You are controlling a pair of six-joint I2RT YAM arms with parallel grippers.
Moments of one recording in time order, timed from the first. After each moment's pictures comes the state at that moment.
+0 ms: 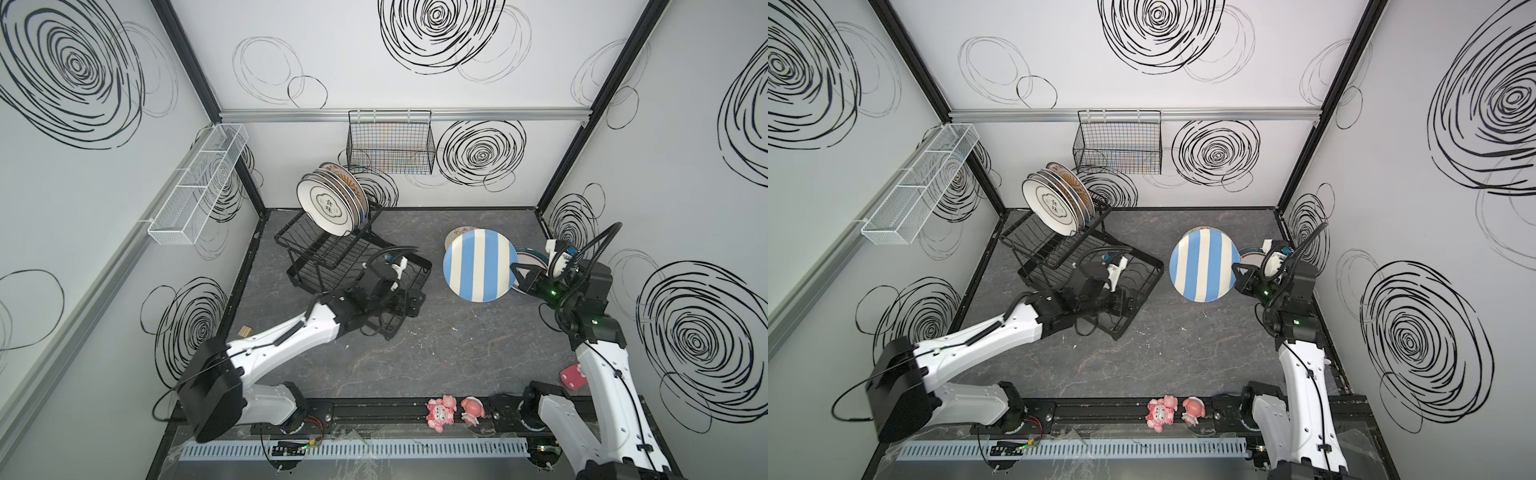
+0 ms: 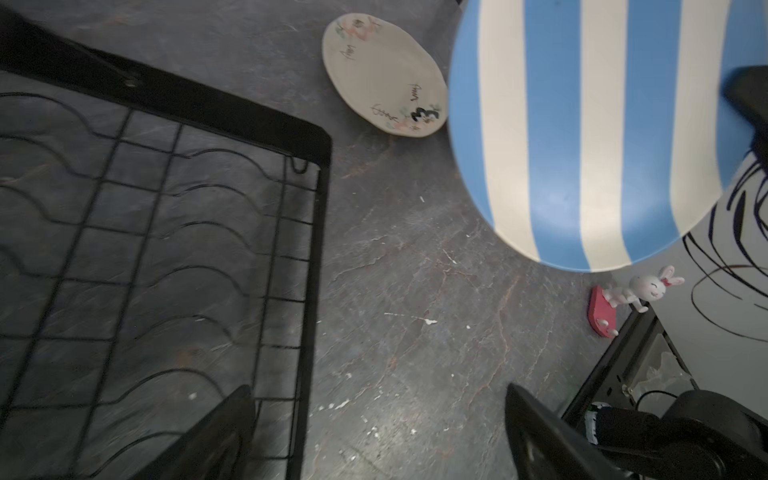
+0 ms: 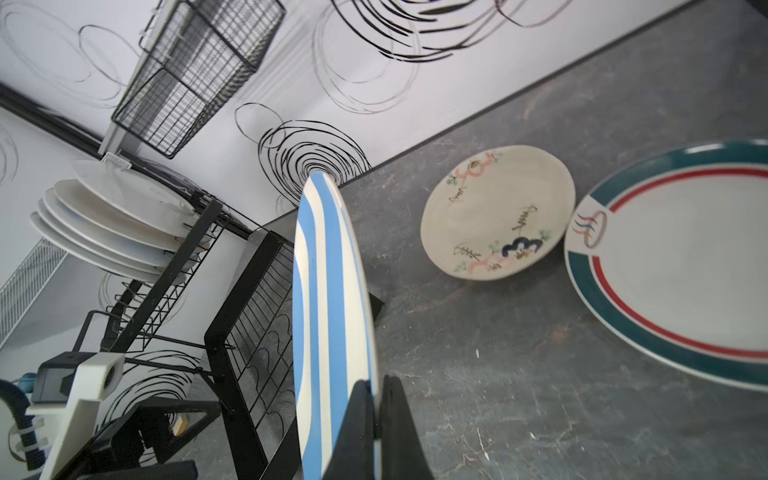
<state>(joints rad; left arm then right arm) -0.73 1.23 0.88 -0.30 0.04 -0.53 -0.13 0.82 0.78 -0.36 -0.59 0.43</state>
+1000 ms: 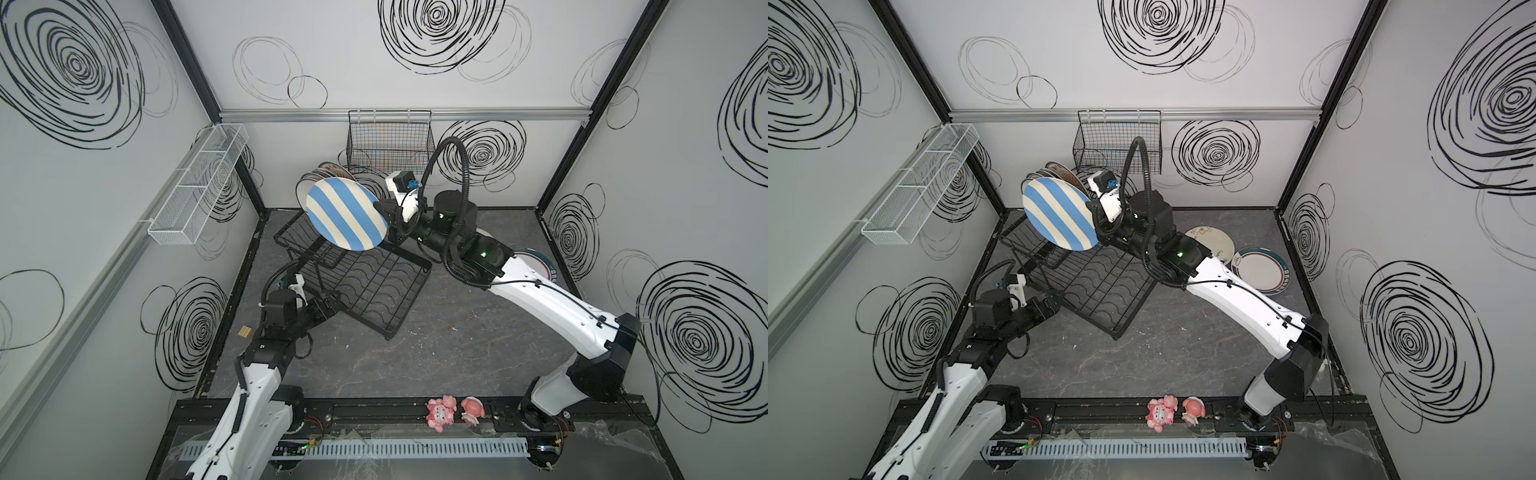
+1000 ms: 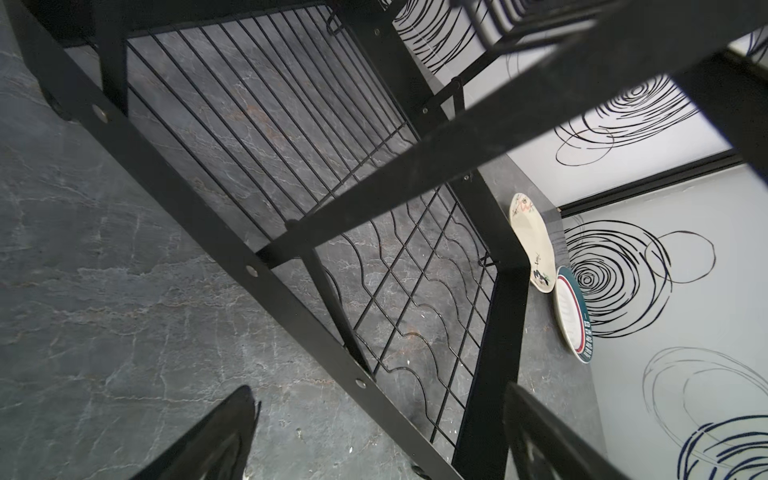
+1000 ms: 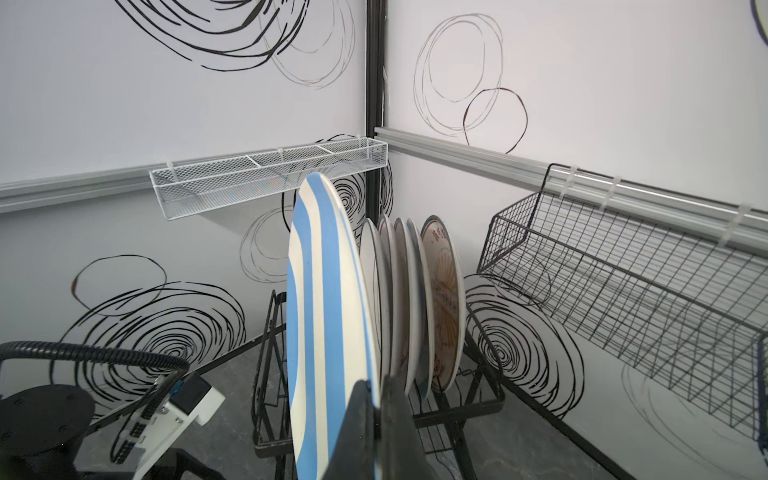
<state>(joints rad) -0.02 0.72 0.42 -0.29 0.34 -0.66 0.87 1.60 1.68 -0.11 0.02 -0.05</state>
